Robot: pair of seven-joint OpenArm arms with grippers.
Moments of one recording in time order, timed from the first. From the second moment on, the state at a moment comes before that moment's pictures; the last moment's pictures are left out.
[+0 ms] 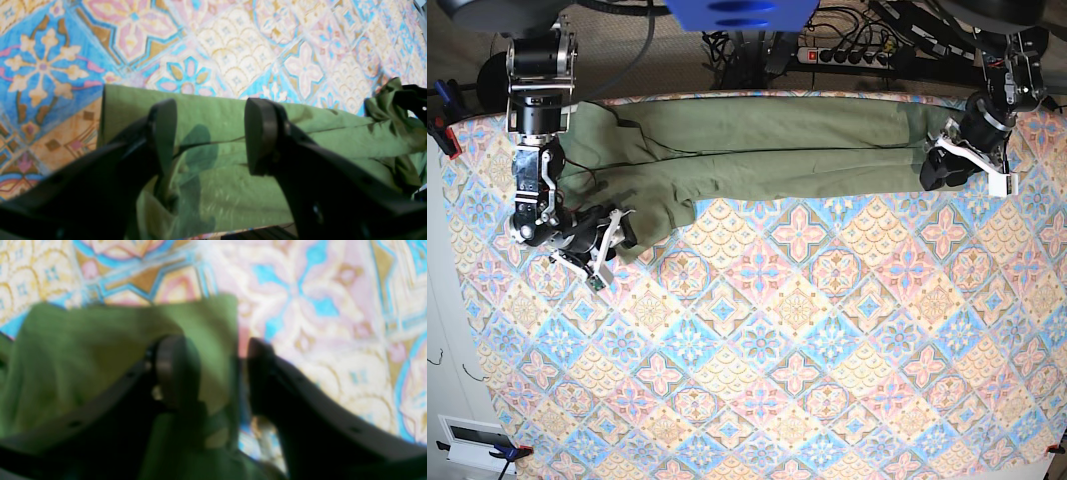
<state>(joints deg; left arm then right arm) 30.8 -23.3 -24.7 104.9 -56.0 -14.2 41.7 11.1 18.9 1.3 69.2 17.5 40.7 -48.5</state>
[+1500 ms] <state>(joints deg) 29.0 -24.4 -24.7 101.2 -56.0 -14.2 41.7 -22.5 18.7 25.7 108.9 38.2 40.9 -61.3</state>
